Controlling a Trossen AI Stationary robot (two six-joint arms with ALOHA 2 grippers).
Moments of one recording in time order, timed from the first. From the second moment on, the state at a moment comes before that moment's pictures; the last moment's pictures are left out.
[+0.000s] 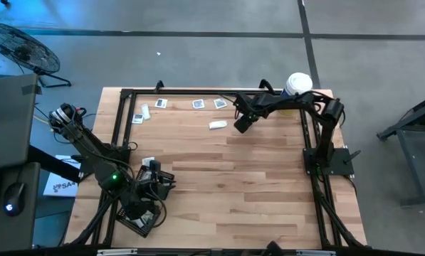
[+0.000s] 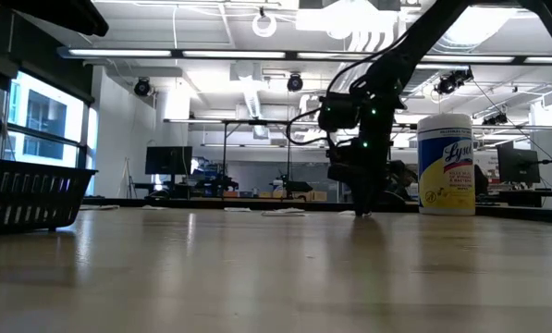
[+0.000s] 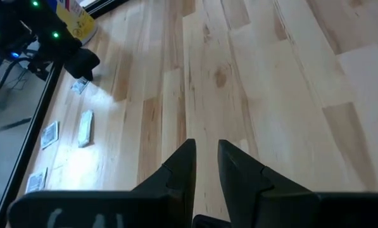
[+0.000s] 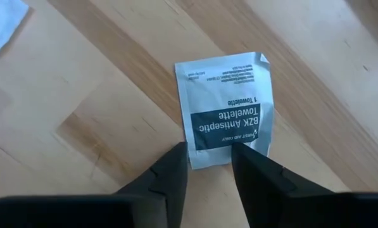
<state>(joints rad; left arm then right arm) -0.83 1.29 0.91 -0.57 -0.84 -0.33 -0.56 1.93 1.10 -0.52 0.19 0.23</state>
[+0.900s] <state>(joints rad) -0.83 1.29 0.91 -0.57 -0.84 -0.33 -0.43 1.75 1.09 -0.55 0.22 0.33</state>
